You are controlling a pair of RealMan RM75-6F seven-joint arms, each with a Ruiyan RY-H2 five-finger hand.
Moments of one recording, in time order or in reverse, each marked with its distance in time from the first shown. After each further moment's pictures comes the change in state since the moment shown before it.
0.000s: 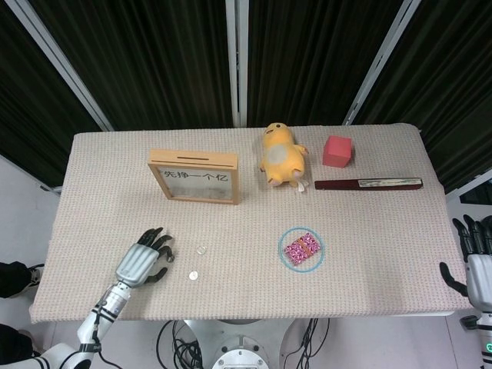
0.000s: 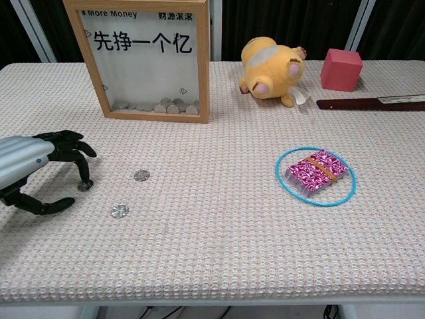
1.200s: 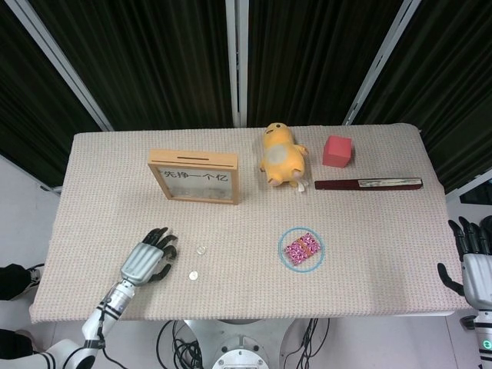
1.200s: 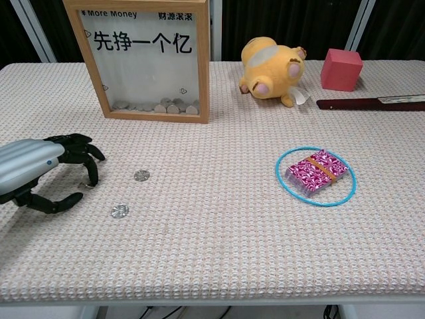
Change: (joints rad) left arm -0.032 -0.030 0.012 0.037 -0.017 -0.016 -0.032; right arm 0.013 -0.001 -0.003 0.000 0.028 -0.051 -0.014
